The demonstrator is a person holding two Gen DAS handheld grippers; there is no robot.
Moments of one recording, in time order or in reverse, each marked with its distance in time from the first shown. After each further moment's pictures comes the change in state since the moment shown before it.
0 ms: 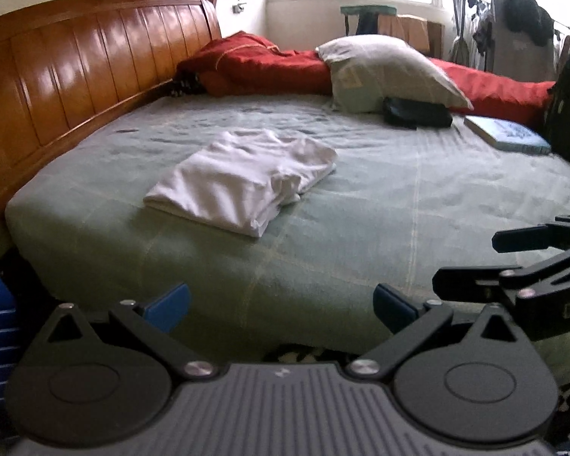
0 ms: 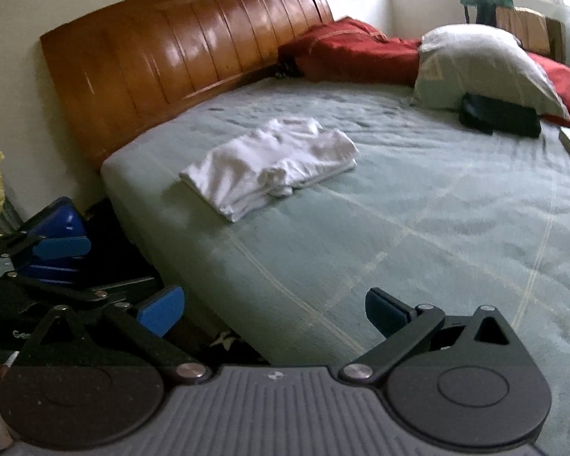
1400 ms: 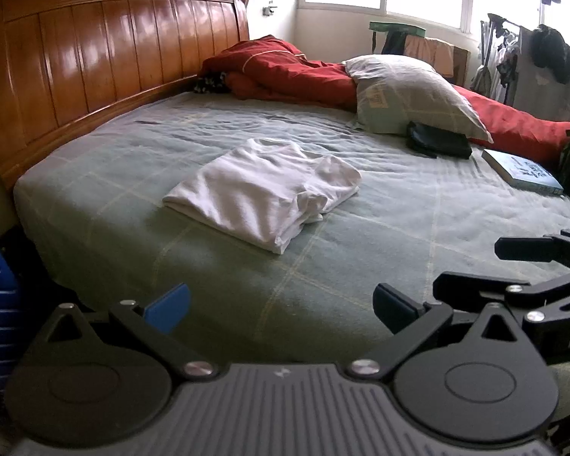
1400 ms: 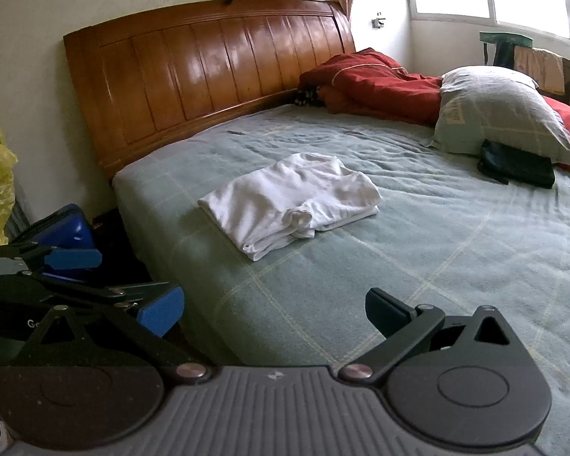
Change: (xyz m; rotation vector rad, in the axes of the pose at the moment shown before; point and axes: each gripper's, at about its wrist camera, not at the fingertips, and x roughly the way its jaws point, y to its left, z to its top) left arm 0.001 0.025 0.013 -0.115 -0.009 0.011; right arm 0.004 0.023 0.024 -0.065 -0.062 0.005
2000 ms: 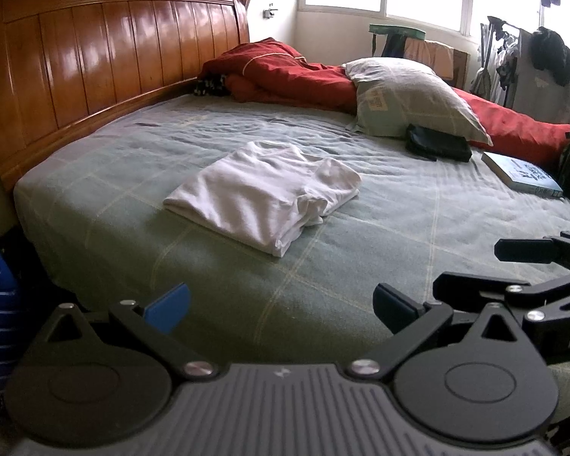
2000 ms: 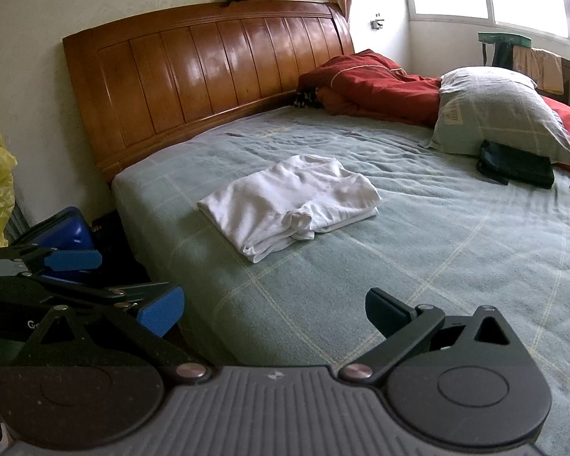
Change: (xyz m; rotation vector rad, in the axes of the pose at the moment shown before) left arm 0.000 0.001 0.001 -0.002 -0.007 -0.001; right arm 0.000 0.000 0.000 0.004 -0.005 0.000
